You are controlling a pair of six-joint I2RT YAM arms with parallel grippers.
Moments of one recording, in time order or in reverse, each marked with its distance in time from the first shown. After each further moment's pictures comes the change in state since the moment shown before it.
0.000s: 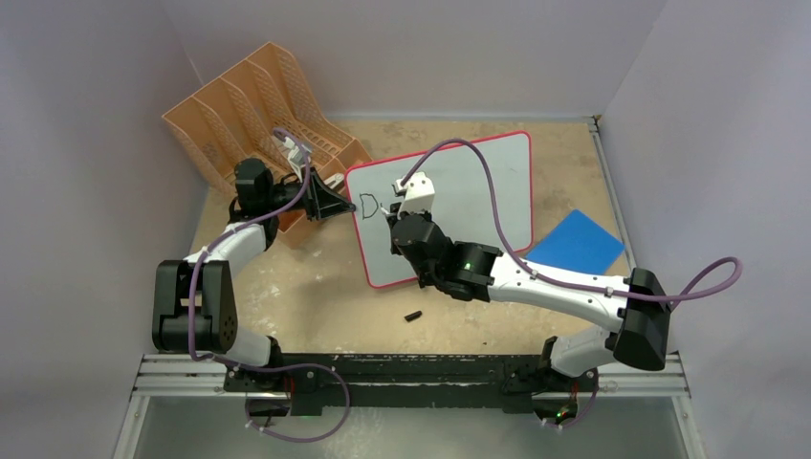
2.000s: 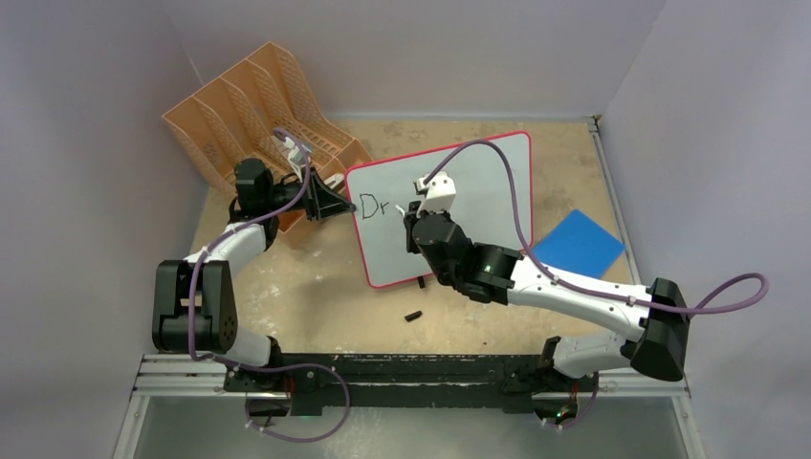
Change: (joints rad) left arm 0.000 0.000 0.000 0.000 0.000 0.000; right arm -0.031 -0.108 -0.082 0.000 -0.005 0.017
